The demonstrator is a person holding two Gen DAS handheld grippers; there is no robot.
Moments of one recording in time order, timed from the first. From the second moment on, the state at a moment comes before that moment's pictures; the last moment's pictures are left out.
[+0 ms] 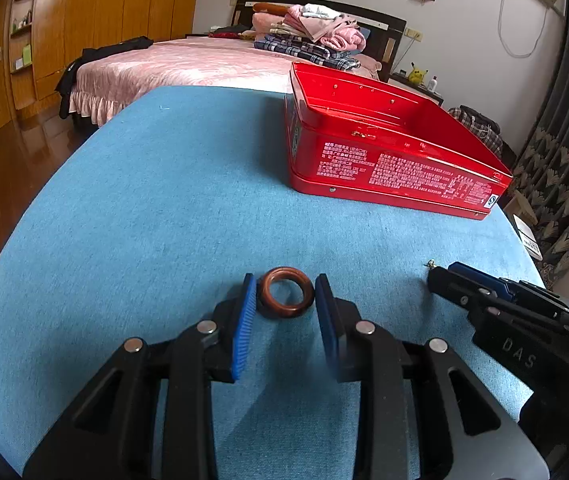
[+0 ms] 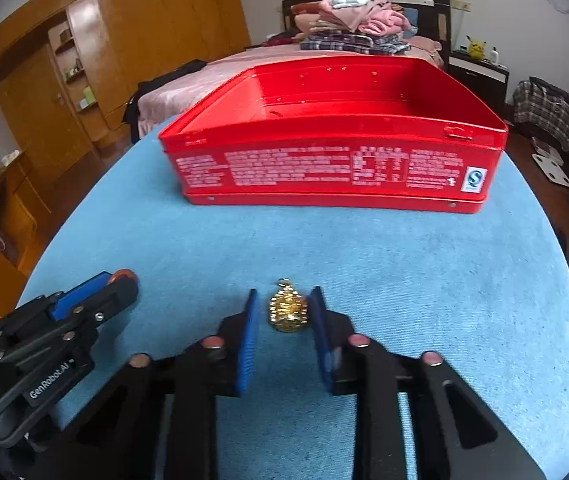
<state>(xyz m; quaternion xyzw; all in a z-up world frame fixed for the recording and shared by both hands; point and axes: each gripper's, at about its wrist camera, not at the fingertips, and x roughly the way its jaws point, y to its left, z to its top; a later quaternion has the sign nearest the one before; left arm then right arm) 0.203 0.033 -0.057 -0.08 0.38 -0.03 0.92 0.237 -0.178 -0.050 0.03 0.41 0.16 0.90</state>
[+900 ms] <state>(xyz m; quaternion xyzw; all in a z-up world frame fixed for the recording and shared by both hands) 0.203 -0.009 -0.001 -0.05 0.34 -0.05 0.94 0.222 -0.227 0.027 0.02 0.33 0.14 0.93</state>
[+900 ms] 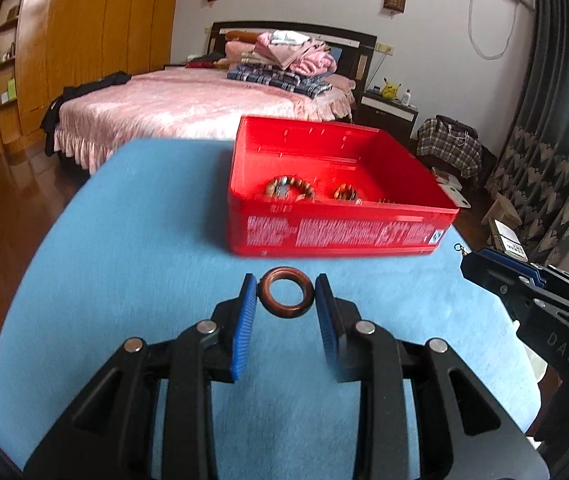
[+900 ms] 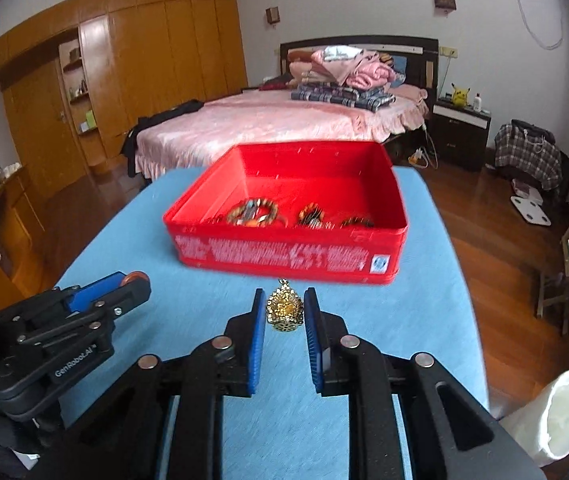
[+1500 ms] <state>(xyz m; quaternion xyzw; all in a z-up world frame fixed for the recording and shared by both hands) 0.273 -0.030 0.045 -0.03 0.28 -0.06 0.96 0.289 -0.234 0.061 0.02 0.29 0.14 0.95</state>
